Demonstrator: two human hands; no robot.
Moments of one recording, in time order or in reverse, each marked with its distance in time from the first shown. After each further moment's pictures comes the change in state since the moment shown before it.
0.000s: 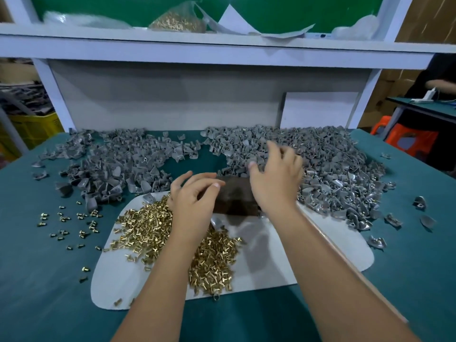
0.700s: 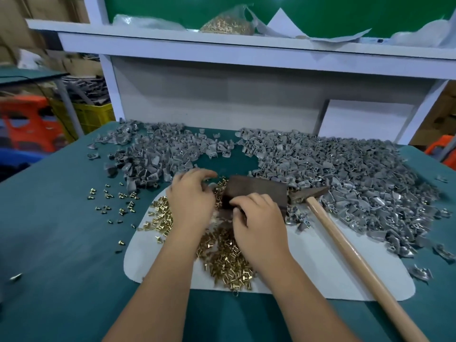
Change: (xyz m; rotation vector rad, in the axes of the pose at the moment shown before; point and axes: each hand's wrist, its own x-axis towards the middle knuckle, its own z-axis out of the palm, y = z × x) left_hand 0.015 -0.021 -0.033 0.499 0.250 0.023; right_hand -0.087 -0.011 0.022 0.170 -0.243 -0.513
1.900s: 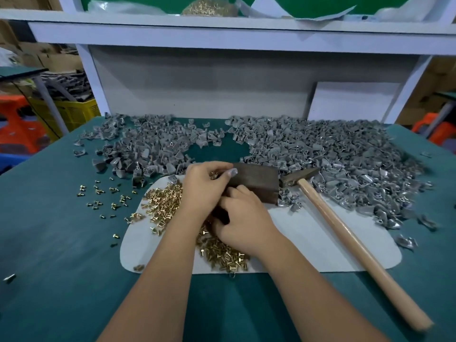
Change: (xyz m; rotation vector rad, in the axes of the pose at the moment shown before) left_hand 0.003 0.009 0.017 -0.395 -0.287 0.045; right_hand 0.002 -0.009 0.000 -0.075 -0.304 -0.127
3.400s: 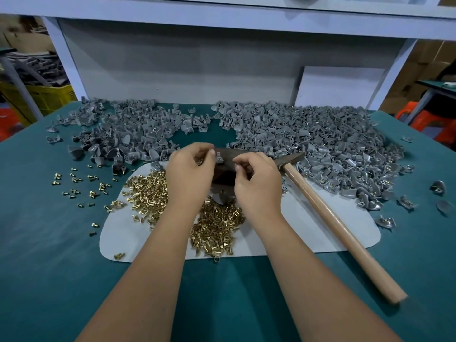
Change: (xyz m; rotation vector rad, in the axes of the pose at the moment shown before) left_hand -0.021 0.025 0.006 0.058 0.182 -0.035; right_hand 0.001 0.027 -0.011 0.363 0.569 0.329
